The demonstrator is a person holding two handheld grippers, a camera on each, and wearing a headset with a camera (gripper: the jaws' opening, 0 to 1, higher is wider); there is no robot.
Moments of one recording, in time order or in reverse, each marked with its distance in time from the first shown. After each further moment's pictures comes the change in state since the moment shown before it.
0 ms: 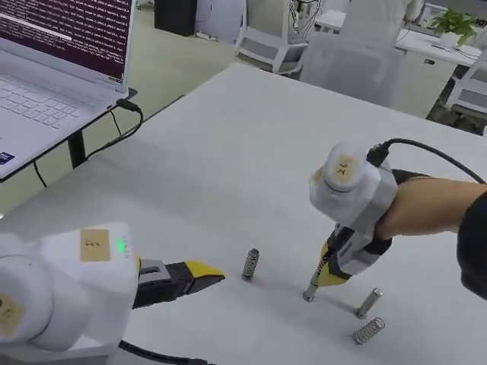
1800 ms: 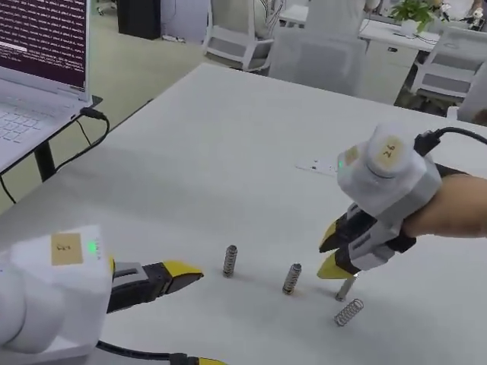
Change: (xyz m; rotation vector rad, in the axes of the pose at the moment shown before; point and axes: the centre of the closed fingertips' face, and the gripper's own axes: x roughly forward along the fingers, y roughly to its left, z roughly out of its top) left arm 0.003 0.001 0.000 0.018 0.027 -0.017; right arm -0.057 0.024 -0.016 0.120 -0.241 -0.128
